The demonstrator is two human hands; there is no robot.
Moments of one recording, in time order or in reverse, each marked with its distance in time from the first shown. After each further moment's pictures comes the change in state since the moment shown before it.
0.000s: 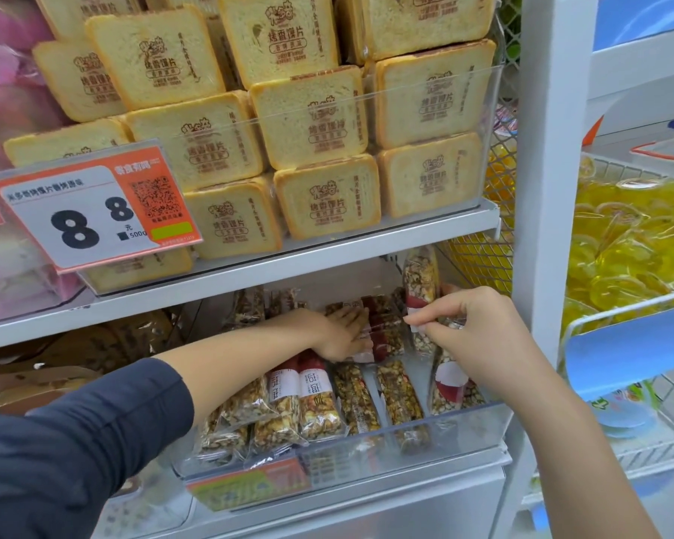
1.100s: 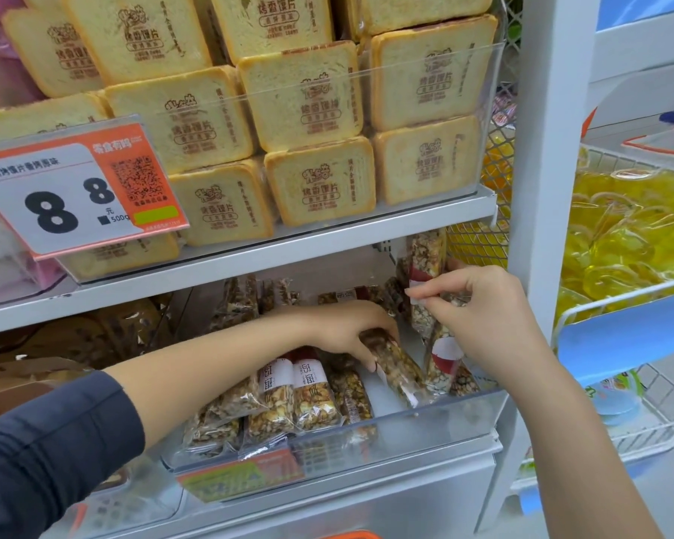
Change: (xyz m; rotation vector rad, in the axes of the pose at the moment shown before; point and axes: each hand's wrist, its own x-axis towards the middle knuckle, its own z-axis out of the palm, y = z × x) left_hand -0.024 0.019 -0.016 -0.332 0.319 0.547; right_hand 0.002 -0.003 -0.004 0.059 0.125 -0.057
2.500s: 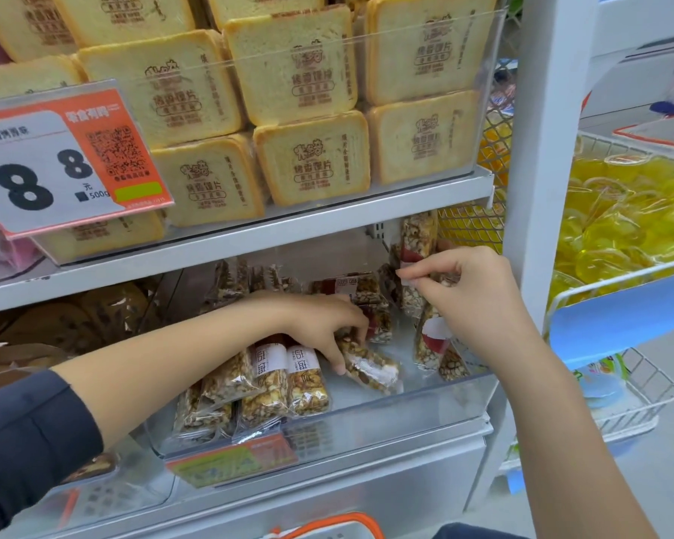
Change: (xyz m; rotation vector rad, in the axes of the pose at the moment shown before) left_hand -0.017 -0.006 0.000 0.139 -0.204 -0.113; right_hand 0.002 -0.002 0.003 -0.033 0.020 -0.015
